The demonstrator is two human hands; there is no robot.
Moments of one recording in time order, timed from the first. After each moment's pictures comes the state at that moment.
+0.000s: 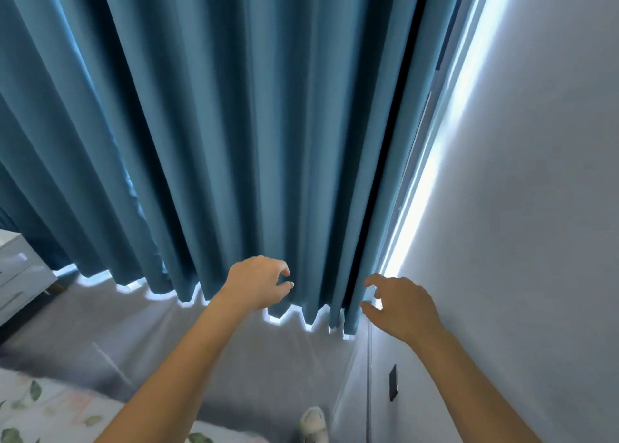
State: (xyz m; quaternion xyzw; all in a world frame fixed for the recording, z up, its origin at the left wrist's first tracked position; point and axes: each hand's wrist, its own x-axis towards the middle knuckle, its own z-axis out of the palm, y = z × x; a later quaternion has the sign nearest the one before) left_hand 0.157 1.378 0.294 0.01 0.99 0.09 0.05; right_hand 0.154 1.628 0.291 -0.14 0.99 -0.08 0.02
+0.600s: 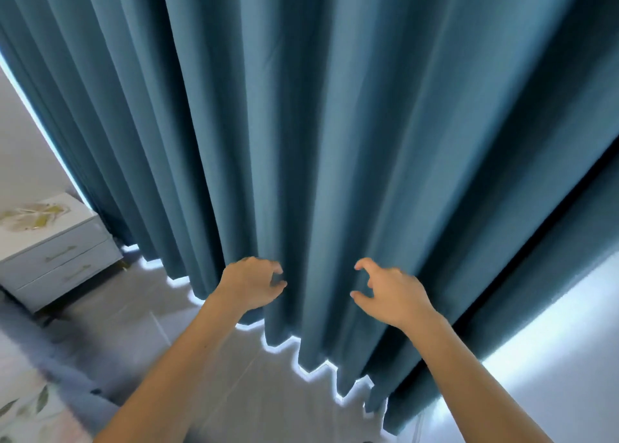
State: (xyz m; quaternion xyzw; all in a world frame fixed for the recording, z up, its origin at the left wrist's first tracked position) left_hand -0.103 1.243 0.283 -0.18 0.98 0.10 0.03; right_hand -0.204 1.475 0.303 -0.32 0.94 -0.08 0.05
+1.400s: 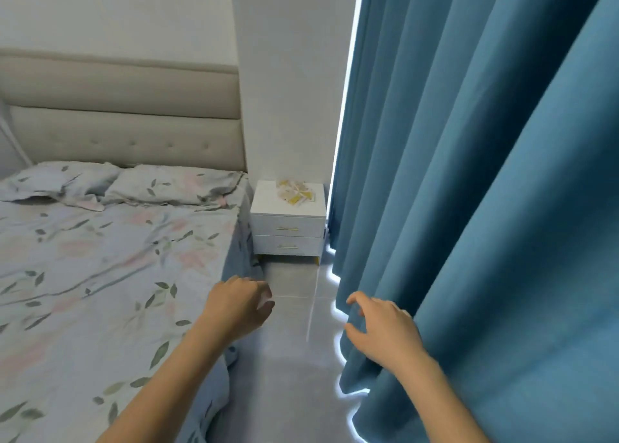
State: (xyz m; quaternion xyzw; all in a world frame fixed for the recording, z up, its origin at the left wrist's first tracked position) left_hand -0.047 0.930 0.259 -0.60 0.80 0.05 -0.01; right_hand -0.296 0.979 0.270 -0.73 0.67 -0.06 0.12
